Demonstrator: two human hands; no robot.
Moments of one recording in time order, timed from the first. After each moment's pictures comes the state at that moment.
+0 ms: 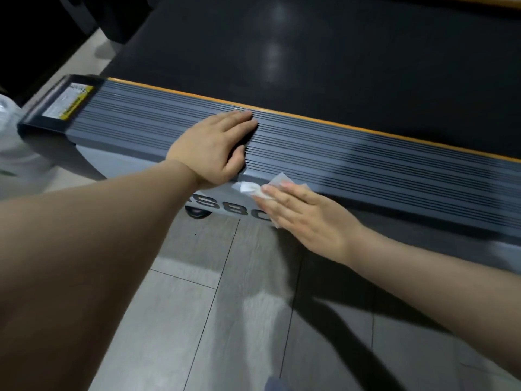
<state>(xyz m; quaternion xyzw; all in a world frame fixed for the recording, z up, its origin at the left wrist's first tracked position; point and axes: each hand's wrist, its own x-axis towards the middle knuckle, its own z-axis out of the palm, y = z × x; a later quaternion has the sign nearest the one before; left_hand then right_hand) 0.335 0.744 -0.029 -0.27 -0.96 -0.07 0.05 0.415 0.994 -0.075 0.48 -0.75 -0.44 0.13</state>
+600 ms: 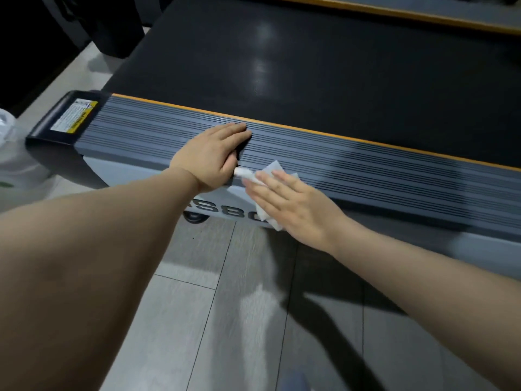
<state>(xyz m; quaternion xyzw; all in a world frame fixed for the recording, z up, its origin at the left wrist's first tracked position) 0.338 0.743 -0.021 -0.25 -0.96 -0.11 0.01 0.419 0.975 -0.041 0.46 -0.83 -0.29 0.11</state>
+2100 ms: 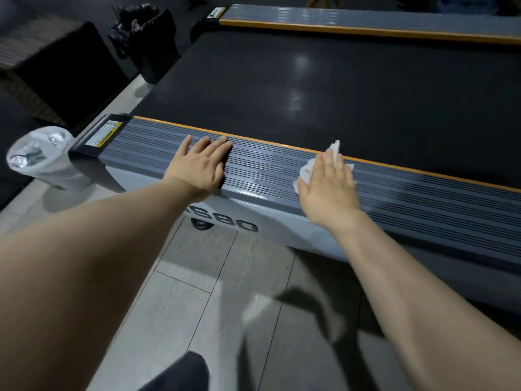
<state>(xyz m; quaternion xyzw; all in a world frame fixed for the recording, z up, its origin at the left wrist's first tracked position) 0.349 0.763 -0.019 -0.09 -0.99 0.09 -0.03 0.379 1.037 -0.018 0.04 -0.99 0.09 -0.07</state>
